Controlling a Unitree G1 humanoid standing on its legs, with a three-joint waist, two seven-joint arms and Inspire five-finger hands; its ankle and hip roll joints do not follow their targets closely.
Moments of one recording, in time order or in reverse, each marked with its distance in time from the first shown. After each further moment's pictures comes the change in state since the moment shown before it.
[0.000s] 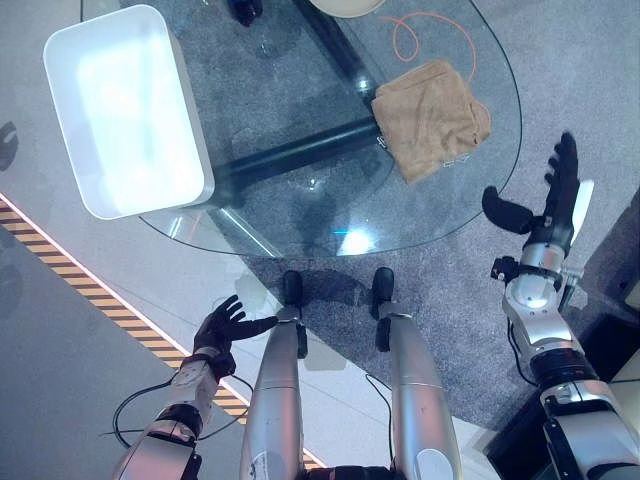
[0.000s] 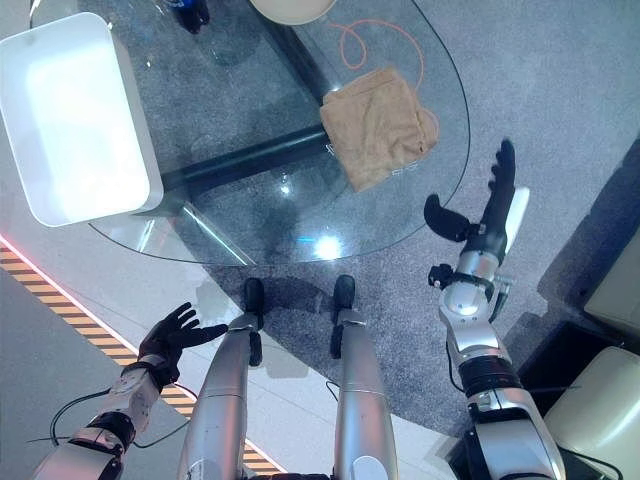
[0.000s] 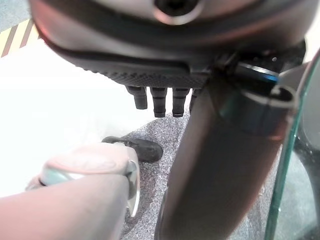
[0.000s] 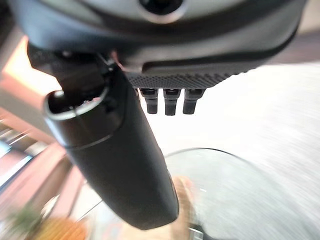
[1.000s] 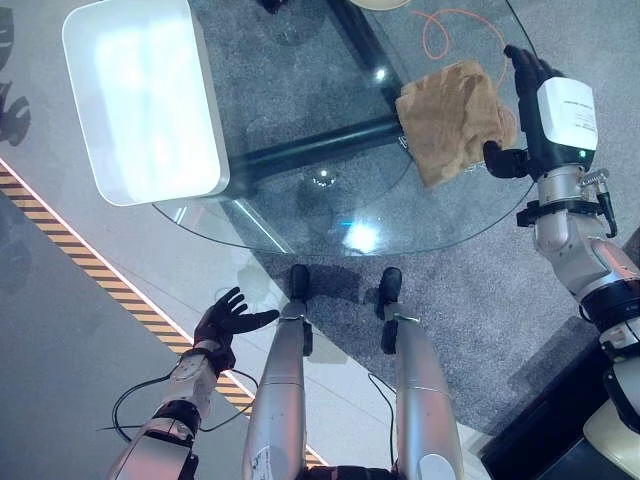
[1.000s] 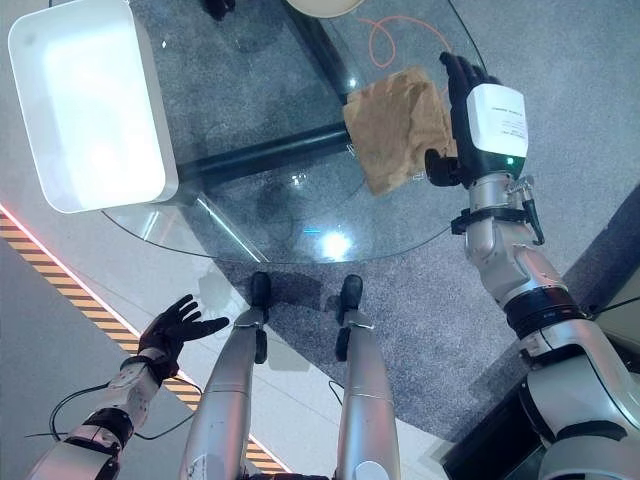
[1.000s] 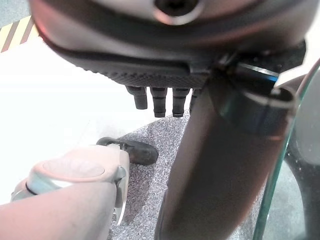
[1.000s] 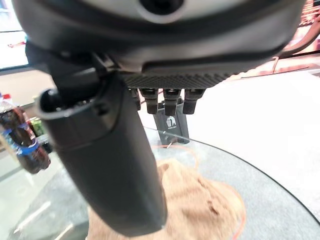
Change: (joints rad) left arm -0.001 0.034 -0.012 -0.056 -0.021 0.041 -0.005; right arm -0.340 -0.280 0.408 0.131 -0.347 0.197 0.124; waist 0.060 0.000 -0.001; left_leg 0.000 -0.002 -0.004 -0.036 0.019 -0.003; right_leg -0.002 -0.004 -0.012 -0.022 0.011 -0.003
